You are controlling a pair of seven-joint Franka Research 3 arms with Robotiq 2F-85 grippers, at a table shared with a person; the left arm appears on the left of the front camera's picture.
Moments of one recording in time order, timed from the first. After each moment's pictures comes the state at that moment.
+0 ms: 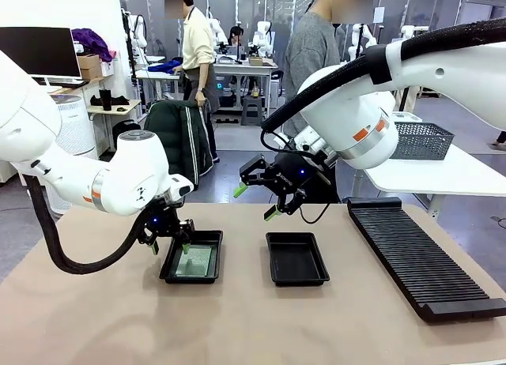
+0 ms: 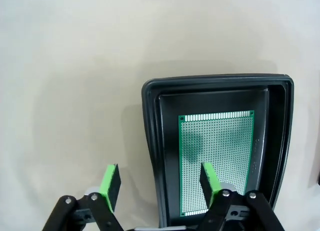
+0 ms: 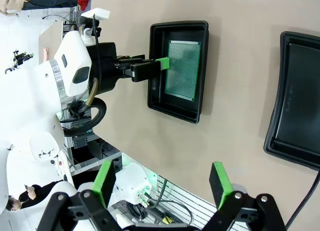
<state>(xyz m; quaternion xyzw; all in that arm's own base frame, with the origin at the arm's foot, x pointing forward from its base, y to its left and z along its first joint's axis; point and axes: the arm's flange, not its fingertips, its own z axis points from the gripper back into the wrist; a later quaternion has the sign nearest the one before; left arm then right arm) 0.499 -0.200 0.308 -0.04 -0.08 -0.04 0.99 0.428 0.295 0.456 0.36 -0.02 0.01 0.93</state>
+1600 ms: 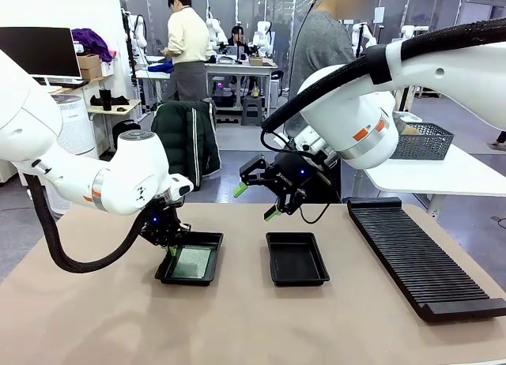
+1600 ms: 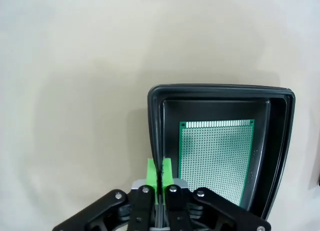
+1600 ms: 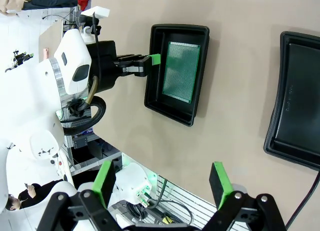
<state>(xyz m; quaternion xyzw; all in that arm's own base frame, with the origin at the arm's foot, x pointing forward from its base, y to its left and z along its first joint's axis) 0.502 -0.199 0.309 -0.04 -0.09 -0.04 0.99 0.428 0.295 0.456 0.36 -0.02 0.01 0.93</state>
